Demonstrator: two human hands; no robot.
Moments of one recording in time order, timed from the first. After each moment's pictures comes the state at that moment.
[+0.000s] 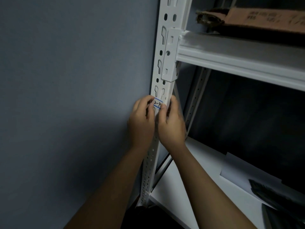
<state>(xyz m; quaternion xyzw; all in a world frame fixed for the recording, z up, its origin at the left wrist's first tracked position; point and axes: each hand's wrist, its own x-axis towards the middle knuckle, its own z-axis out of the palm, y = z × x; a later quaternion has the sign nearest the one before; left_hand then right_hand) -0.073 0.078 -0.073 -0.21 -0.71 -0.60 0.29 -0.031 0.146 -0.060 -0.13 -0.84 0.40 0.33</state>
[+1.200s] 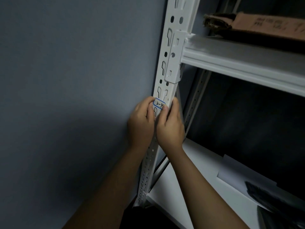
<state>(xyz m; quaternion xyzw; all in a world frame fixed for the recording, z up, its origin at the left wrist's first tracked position) -0.081 0.076 -0.081 -0.20 -0.71 -0.62 0.27 -0.035 0.135 -0.063 -0.17 -0.85 0.35 0.36</state>
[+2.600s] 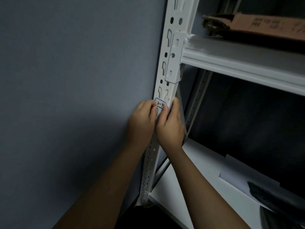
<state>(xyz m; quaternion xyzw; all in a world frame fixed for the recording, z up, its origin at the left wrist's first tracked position) -0.077 0.065 -0.069 -0.24 -0.78 -0.51 0.27 -0.038 0.134 -0.066 -0.17 -0.84 0.36 0.36</state>
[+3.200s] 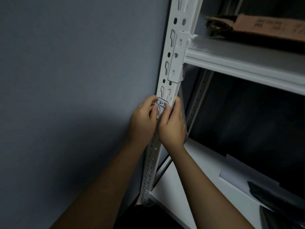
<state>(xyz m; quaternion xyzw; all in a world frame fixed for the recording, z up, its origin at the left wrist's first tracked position) -0.080 0.062 -0.073 -0.25 -0.74 -0.59 0.20 -0.038 0.135 -0.067 -0.18 -0.84 0.36 0.36</state>
